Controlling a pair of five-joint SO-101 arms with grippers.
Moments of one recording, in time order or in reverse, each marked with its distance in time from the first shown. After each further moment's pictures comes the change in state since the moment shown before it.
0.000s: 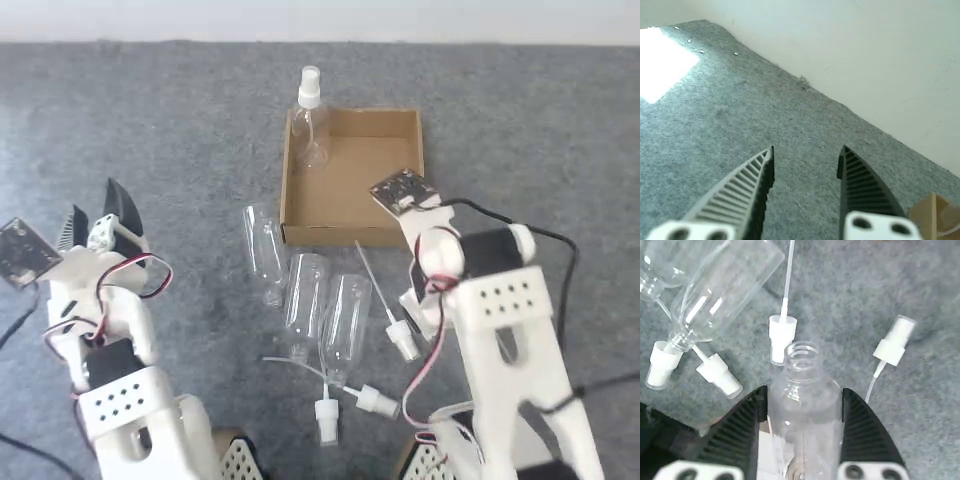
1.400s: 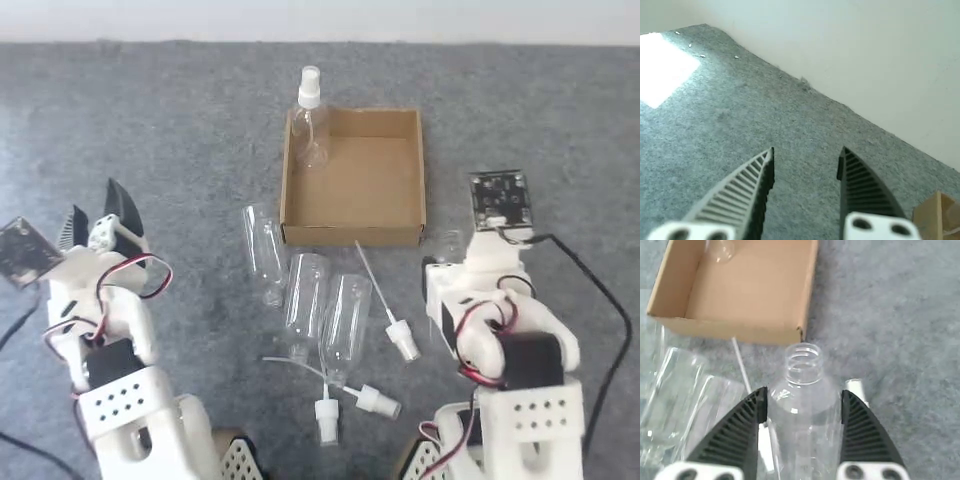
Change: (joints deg) left arm 0.0 0.0 0.0 0.0 -1.5; right arm 7.9 -30.7 18.9 -24.6 -22.2
